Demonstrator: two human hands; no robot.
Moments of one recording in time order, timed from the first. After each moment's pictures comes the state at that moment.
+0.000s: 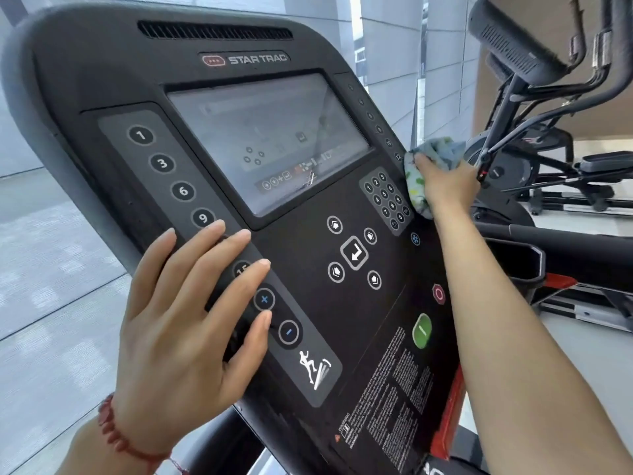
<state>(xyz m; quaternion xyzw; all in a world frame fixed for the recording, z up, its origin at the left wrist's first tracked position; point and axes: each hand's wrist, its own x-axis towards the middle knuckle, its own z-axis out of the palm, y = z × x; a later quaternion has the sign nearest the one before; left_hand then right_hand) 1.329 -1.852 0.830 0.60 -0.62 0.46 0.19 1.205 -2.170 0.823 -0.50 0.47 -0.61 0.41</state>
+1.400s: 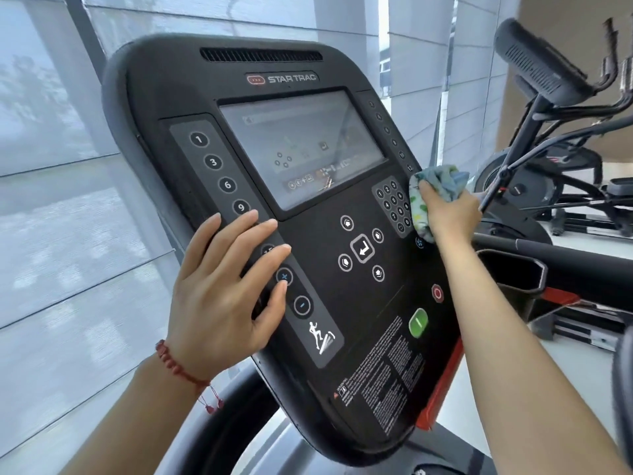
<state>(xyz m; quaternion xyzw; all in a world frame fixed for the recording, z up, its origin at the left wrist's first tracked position) 1.332 -1.855 0.828 0.58 -0.62 0.49 0.20 1.197 -2.140 0.811 -0.54 0.47 -0.58 0.39</state>
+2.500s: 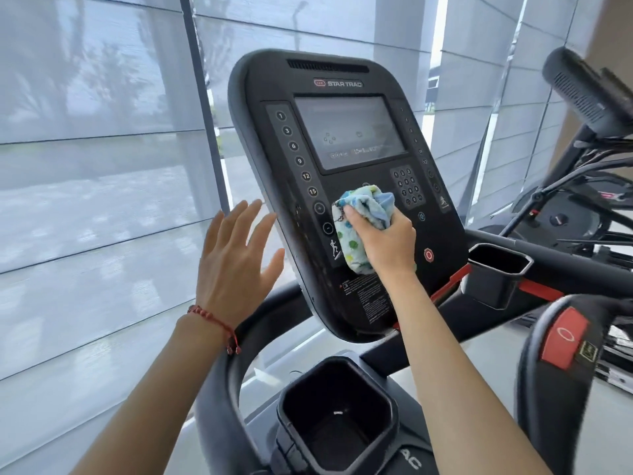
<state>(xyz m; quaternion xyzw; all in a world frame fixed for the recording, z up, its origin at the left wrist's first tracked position) 1.284 -1.765 0.791 0.74 -0.47 0.44 0.19 1.172 -1.937 0.802 -0.69 0.24 -0.54 0.42</state>
